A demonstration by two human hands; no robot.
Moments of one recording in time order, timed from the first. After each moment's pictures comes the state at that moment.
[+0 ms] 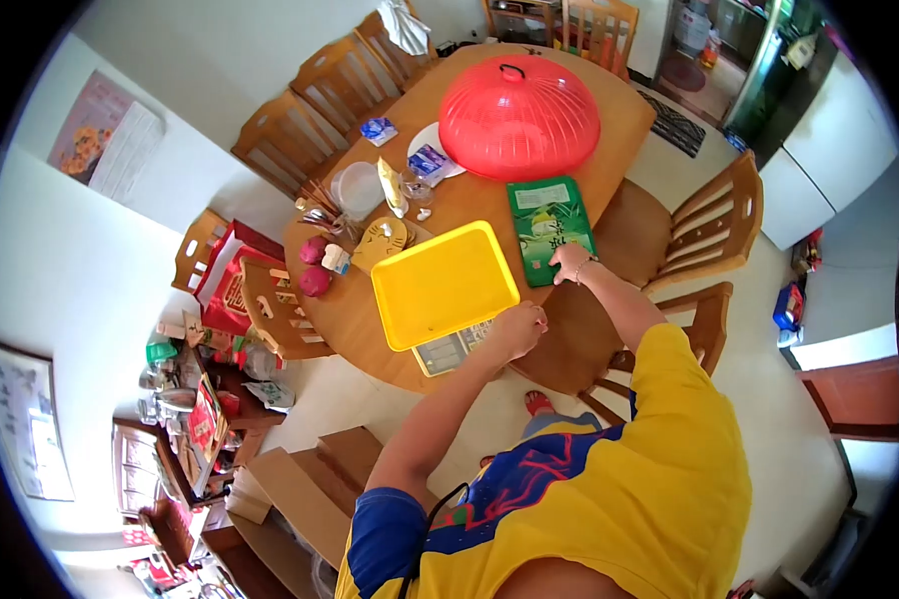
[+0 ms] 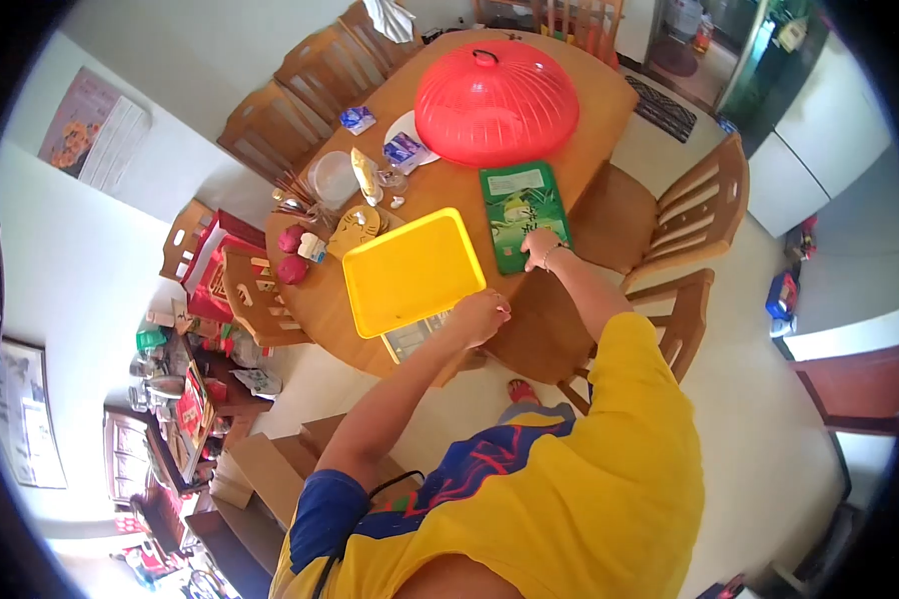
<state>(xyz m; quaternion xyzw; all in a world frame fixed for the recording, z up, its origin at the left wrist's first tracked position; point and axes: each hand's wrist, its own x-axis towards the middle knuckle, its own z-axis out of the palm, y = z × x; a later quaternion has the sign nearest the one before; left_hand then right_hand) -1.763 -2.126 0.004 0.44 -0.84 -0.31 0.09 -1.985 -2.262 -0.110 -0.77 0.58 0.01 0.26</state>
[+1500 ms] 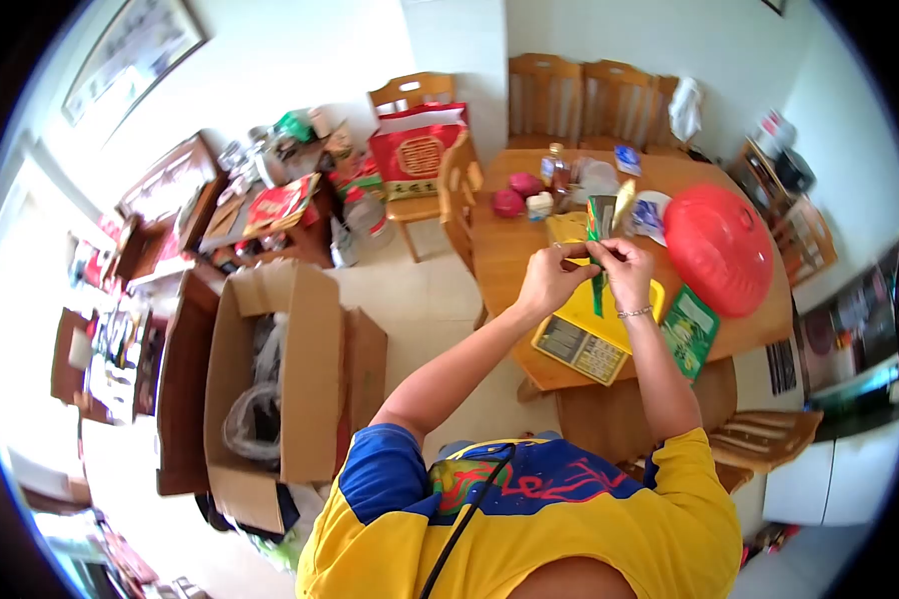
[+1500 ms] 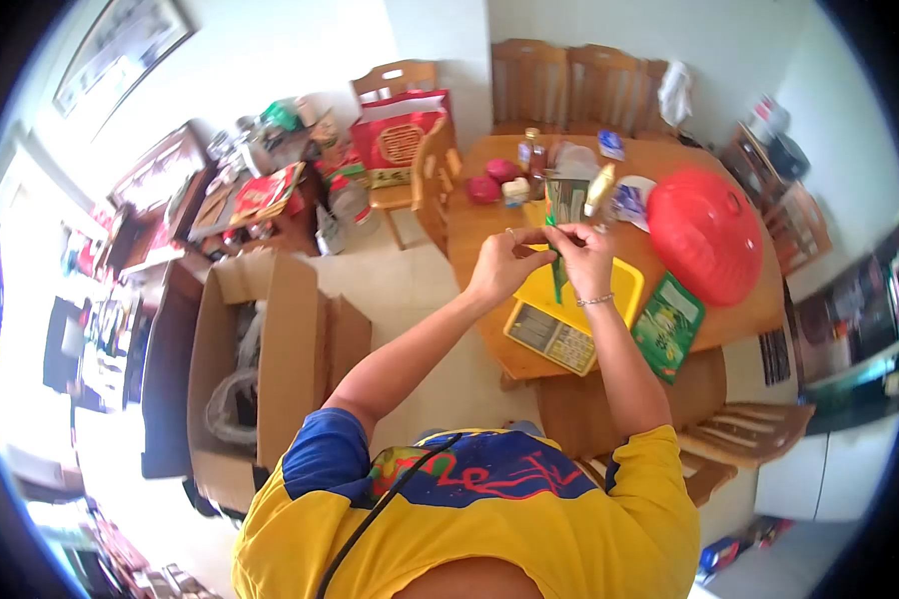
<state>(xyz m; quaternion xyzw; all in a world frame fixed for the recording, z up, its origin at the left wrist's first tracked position) -1.563 -2.029 0.168 0.62 -0.47 -0.27 0.56 -1.680 -2.137 0.153 -0.70 0.28 -0.47 0.46</state>
